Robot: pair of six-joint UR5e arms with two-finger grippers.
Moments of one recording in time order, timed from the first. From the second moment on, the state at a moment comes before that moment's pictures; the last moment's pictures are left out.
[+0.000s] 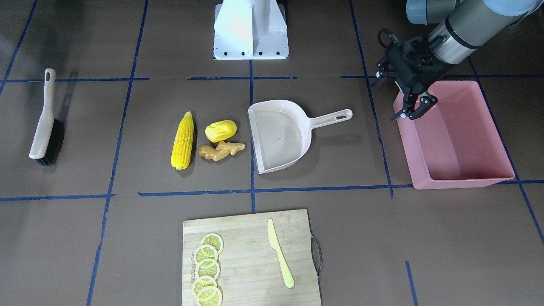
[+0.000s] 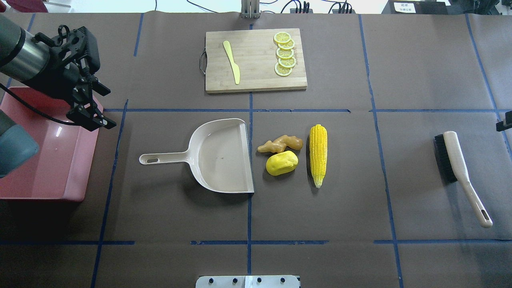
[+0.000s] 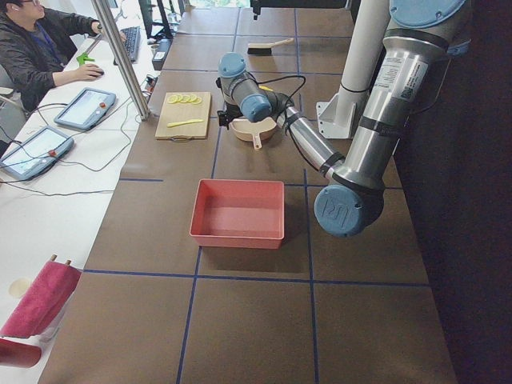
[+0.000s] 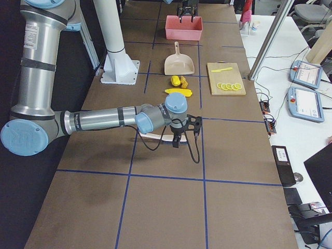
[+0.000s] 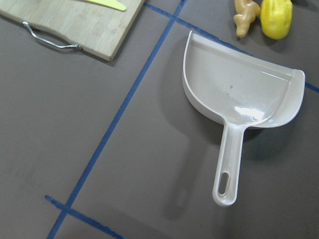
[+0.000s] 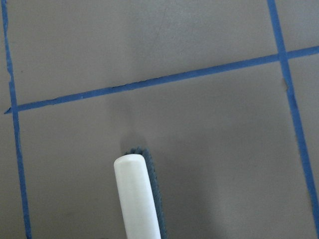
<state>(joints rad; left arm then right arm) -0.96 -1.90 -1.98 -1.68 -2.37 0.22 1.25 -1.77 1.89 -1.21 2.34 0.75</state>
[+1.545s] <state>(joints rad) -0.91 -1.91 -1.97 -1.68 -2.30 0.23 0.82 -1.89 1.92 -1.11 2.18 0.99</state>
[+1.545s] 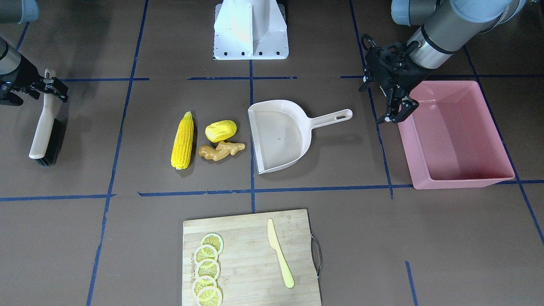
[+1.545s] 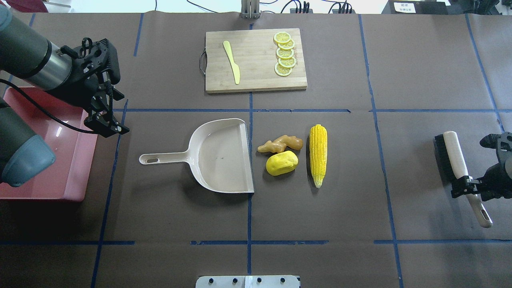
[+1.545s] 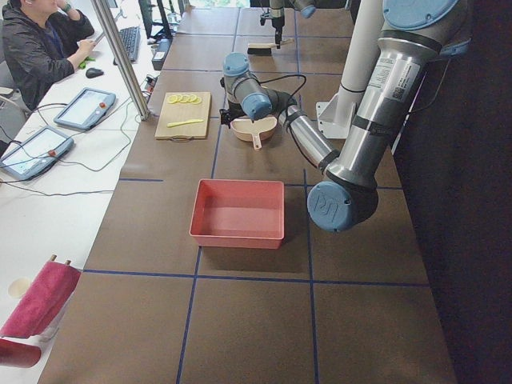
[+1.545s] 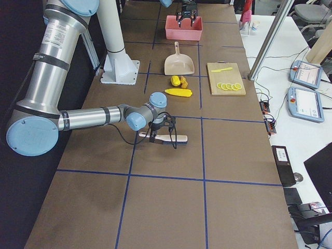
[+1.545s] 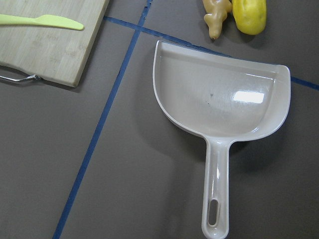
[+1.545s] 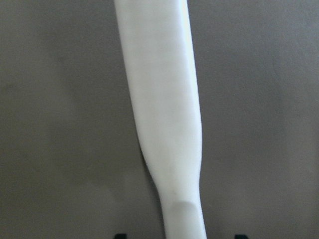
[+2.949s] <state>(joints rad) -0.77 -1.91 -1.95 -1.69 -2.21 0.30 0.90 -1.84 2.00 -1.17 2.30 0.99</state>
